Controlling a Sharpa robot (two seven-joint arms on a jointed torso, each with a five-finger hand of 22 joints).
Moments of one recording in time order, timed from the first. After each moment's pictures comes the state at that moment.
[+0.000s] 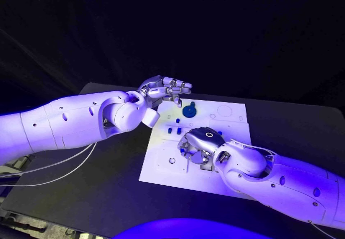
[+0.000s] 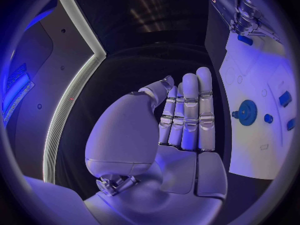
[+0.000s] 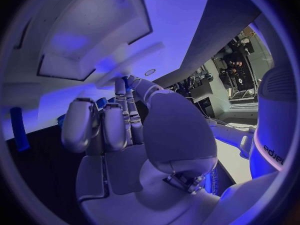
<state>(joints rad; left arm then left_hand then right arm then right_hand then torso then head) 1.21 -0.92 0.01 1.55 -0.09 -0.15 0.27 1.36 -0.12 0.47 -0.02 0.06 1.07 0.17 0.11 0.13 1.06 0.10 0.30 0.17 1.20 0.02 0.88 0.44 0.17 1.15 0.10 0.69 0.67 1.09 -0.51 -0.13 1.55 -1.76 -0.32 -0.18 1.34 -0.12 0.45 0.01 0.18 1.12 0.13 0.07 0.19 1.21 0.06 0.07 0.20 1.47 -0.03 1.28 1.31 0.09 1.45 0.07 1.22 1.21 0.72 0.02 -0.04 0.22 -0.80</state>
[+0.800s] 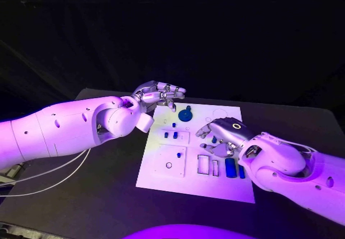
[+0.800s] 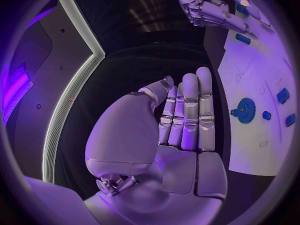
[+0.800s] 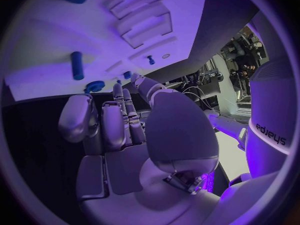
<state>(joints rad) 1.21 -0.93 0.01 1.55 -0.09 -0.14 0.26 1.36 -0.12 0.46 -0.02 0.06 1.07 0.17 0.11 0.13 1.06 0.10 0.30 0.17 1.19 0.02 0.88 0.44 0.17 1.15 0.10 0.68 0.67 1.18 -0.75 -0.11 1.72 -1.76 -0.37 -0.21 1.30 -0.16 0.43 0.02 0.17 1.03 0.12 0.06 0.16 1.09 0.08 0.08 0.18 1.46 -0.01 1.24 1.29 0.09 1.42 0.09 1.14 1.14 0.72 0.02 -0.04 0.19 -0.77</state>
